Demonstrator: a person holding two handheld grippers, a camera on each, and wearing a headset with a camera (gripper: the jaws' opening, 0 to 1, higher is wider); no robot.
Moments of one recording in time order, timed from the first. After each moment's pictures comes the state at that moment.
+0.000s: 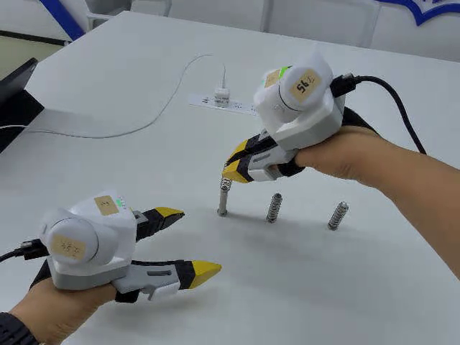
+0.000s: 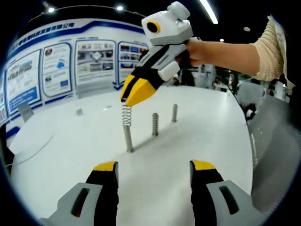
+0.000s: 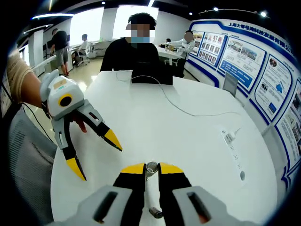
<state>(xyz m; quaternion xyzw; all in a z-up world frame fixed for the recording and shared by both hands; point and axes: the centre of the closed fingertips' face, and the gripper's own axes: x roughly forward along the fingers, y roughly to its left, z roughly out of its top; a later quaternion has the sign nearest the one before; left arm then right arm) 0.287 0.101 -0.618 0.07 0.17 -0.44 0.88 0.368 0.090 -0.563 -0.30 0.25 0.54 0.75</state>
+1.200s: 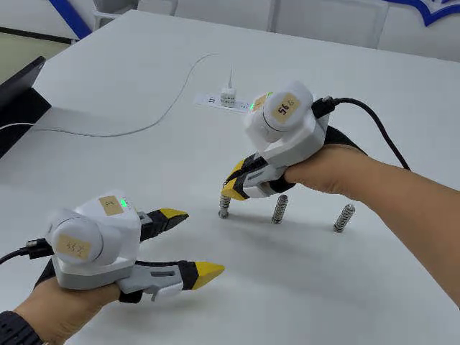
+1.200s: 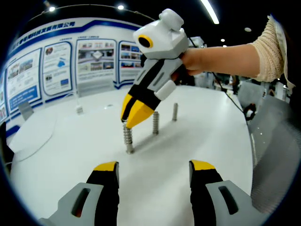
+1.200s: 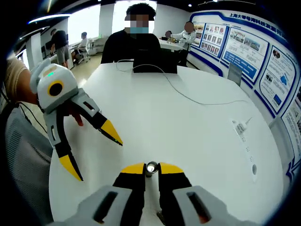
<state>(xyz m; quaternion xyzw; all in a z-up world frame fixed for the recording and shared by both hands) 0.287 0.103 -0.620 0.07 0.17 -0.43 0.88 0.358 0.097 -0.599 -0.30 0.29 0.54 0.73</state>
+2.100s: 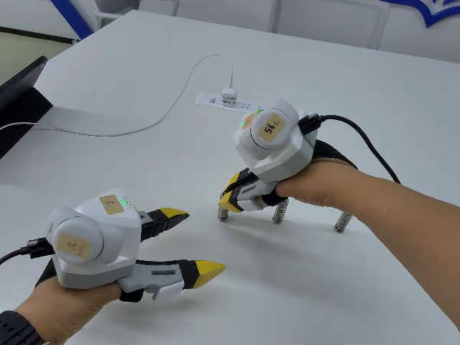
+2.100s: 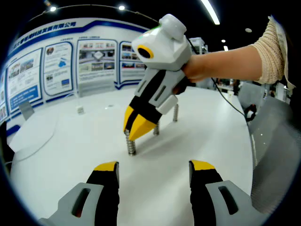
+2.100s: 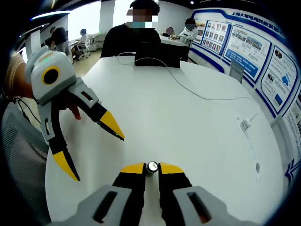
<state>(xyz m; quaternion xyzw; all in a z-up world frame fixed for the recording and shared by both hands) 0.288 0.105 -0.620 0.07 0.17 -0.43 0.88 0.354 0.101 -0.619 -0.31 0.30 0.54 0.73</state>
